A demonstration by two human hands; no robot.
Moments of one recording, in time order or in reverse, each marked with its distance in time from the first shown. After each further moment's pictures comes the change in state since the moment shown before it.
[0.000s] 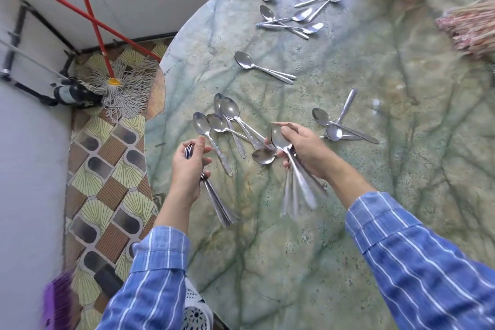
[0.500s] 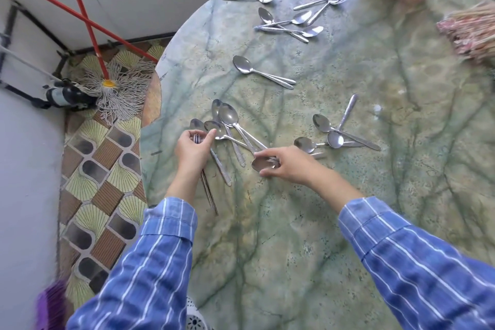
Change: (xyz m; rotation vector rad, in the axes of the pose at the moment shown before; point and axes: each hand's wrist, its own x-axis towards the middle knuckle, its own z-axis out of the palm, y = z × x) left_hand 0.067 0.003 0.021 0.517 0.119 0.148; right_hand 0.026 0.020 0.002 -1.133 -0.062 -0.012
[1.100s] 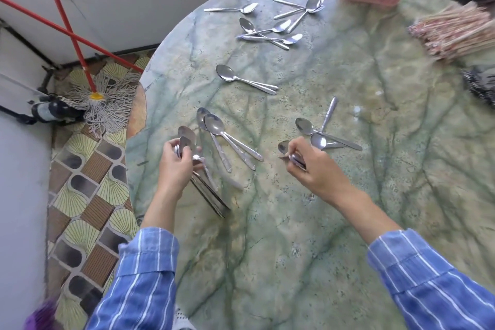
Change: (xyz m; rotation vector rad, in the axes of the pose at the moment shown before) left_hand -0.024 0.004 -0.010 -0.212 -0.143 0.025; right_hand -0.066 0.035 -0.021 0.054 0.487 -0.230
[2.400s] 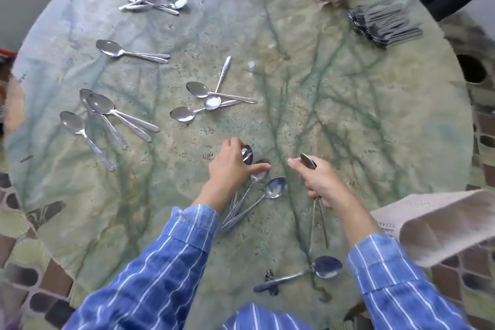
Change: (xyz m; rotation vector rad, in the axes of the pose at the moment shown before) left_hand -0.186 -0.026 0.250 0.939 -0.489 0.333; right_hand -0.183 0.143 -0.066 0.731 0.162 0.945
